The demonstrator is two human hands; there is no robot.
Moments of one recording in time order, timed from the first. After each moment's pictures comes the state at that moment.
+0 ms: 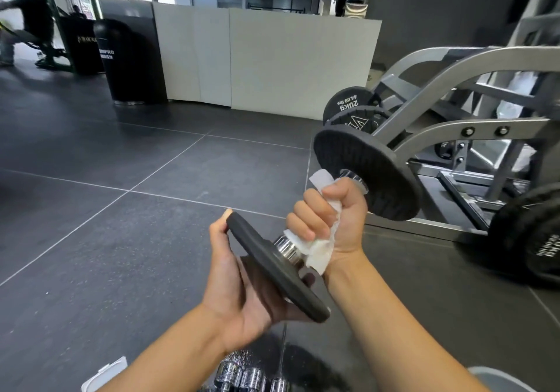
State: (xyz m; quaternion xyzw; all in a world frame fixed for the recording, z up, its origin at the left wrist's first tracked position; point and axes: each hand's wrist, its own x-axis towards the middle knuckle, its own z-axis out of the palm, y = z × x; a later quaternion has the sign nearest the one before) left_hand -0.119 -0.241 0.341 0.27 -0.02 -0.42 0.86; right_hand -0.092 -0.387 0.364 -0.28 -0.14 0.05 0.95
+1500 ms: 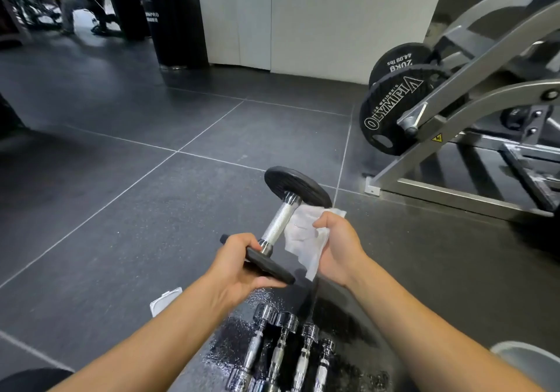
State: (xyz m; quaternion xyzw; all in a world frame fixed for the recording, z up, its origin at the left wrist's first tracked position) left_hand -0.094 -0.183 0.246 0.45 0.23 -0.27 0.82; right_hand -0.092 -0.370 0.249 -0.45 0.21 0.09 0.86
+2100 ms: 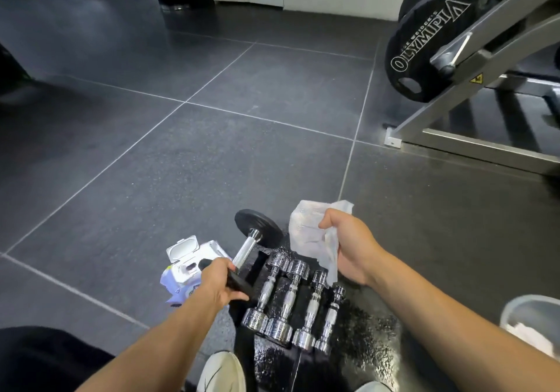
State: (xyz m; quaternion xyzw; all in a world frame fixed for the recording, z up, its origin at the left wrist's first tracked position) left_hand -0.113 -0.115 0.059 0.55 0.44 -0.22 0.68; right_hand -0.140 -0.362 0.196 -0.55 0.26 0.16 0.78
